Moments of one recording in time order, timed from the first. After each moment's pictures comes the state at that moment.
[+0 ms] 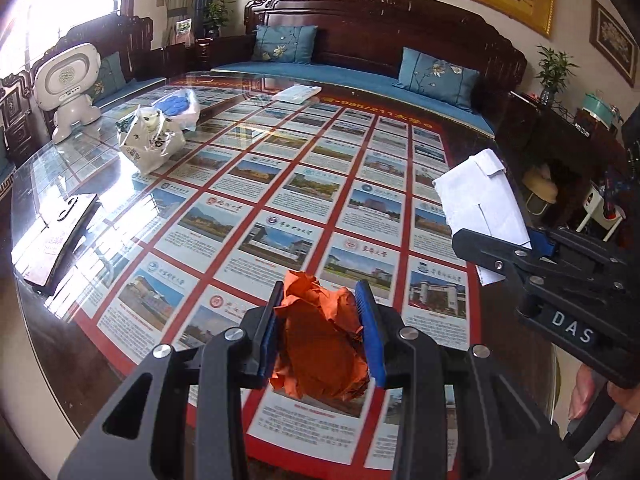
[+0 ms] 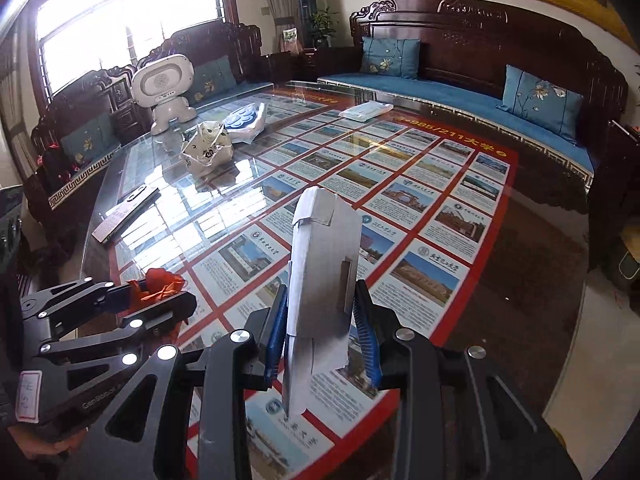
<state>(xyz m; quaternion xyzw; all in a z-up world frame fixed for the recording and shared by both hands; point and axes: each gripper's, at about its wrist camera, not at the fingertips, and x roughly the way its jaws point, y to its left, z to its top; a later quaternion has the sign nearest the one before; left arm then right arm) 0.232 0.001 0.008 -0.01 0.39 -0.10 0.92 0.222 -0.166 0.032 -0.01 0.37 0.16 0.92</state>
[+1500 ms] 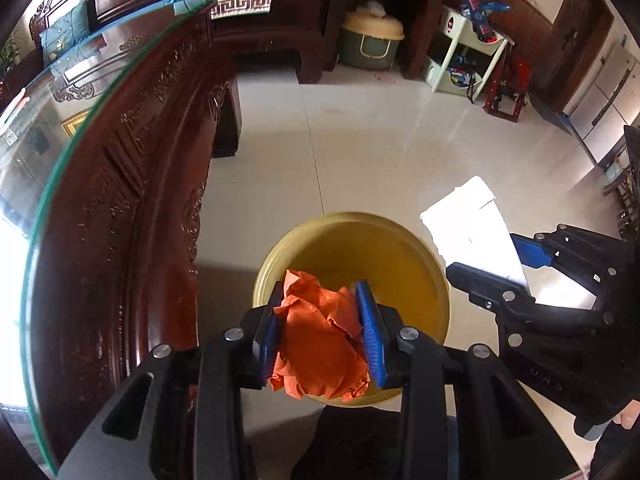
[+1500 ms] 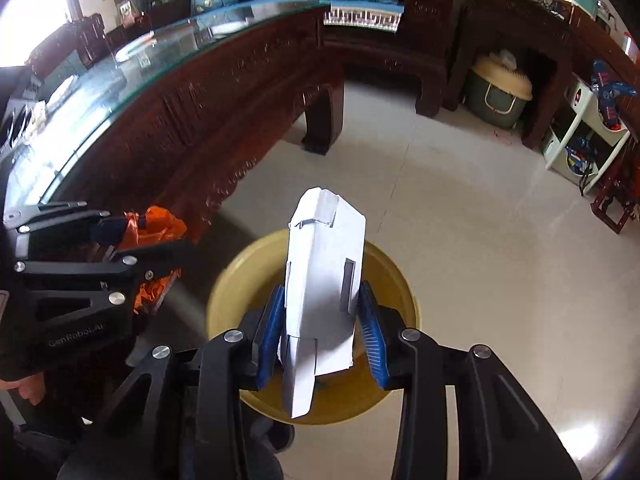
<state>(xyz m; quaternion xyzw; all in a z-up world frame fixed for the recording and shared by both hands) 0.139 -0.430 -0.109 0.15 0.51 -0.33 0.78 0.055 -0.538 -0.097 0.05 0.50 -0.05 0.86</state>
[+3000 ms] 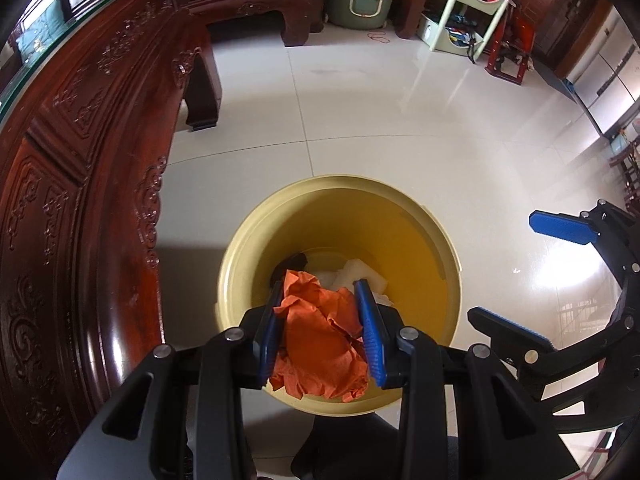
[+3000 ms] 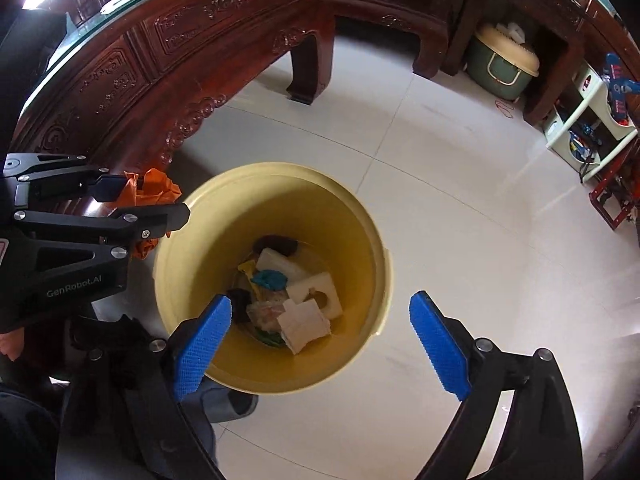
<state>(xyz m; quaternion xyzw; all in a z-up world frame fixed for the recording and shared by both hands) 0.142 -0.476 -0.165 0.19 0.55 -0.33 0.75 0.044 -0.577 -0.147 0.02 0.57 -0.06 0.82</state>
